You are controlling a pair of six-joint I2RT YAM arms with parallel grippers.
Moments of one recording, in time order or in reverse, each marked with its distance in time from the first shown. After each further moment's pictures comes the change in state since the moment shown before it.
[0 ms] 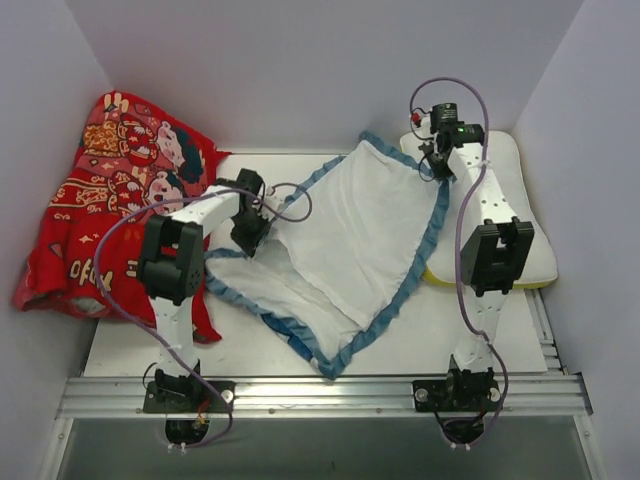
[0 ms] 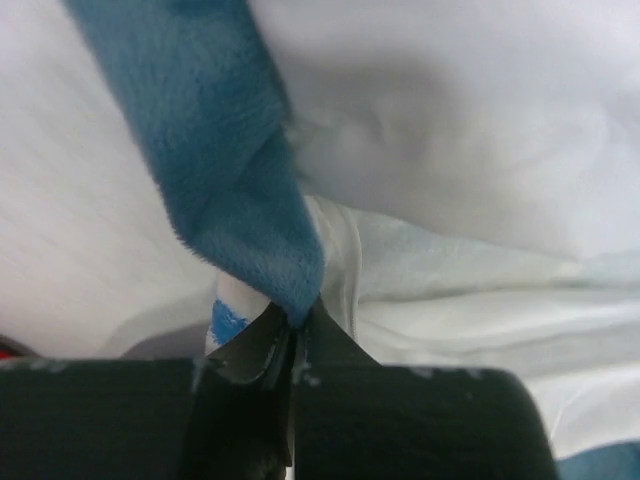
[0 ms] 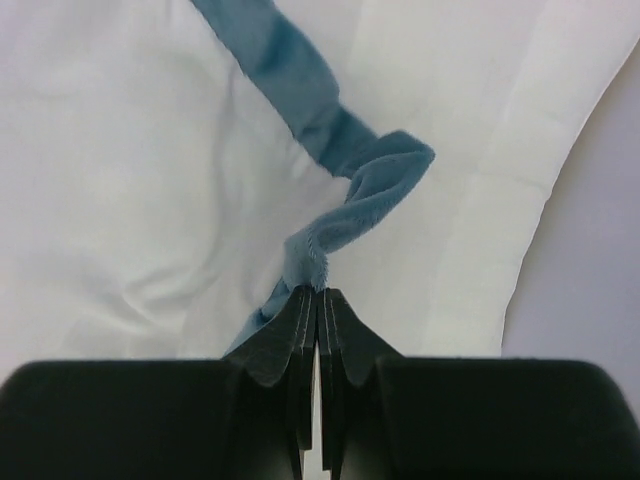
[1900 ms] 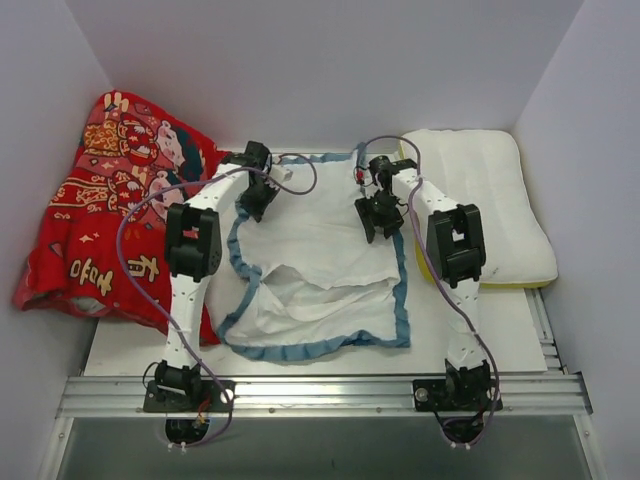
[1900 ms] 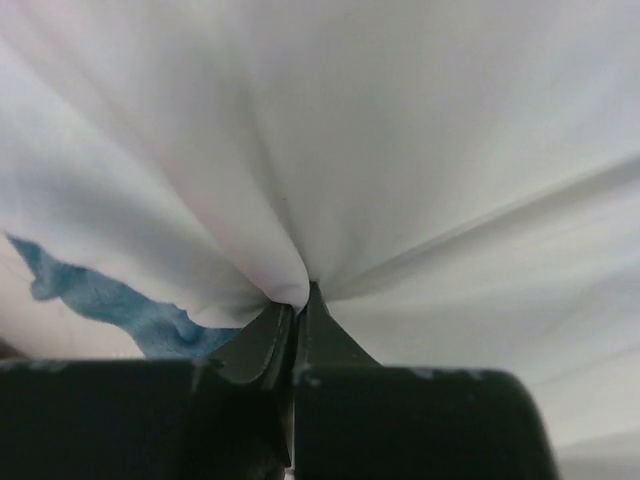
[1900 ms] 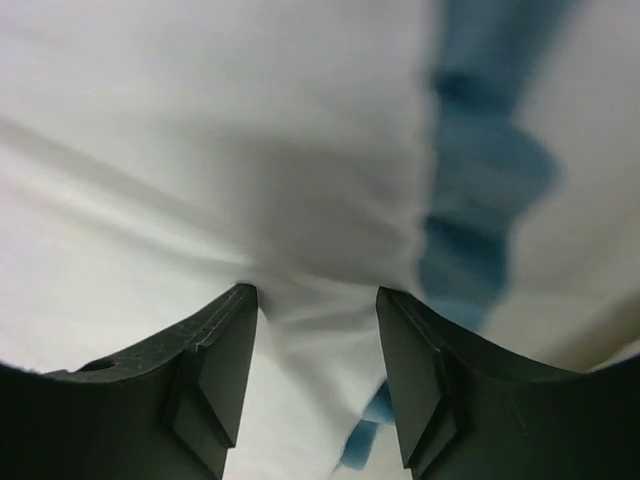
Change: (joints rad) left arm 0.006 0.315 0.503 -0.031 -0.049 0.051; right arm 0.225 0.213 -0.219 -0.036 -0.398 0.303
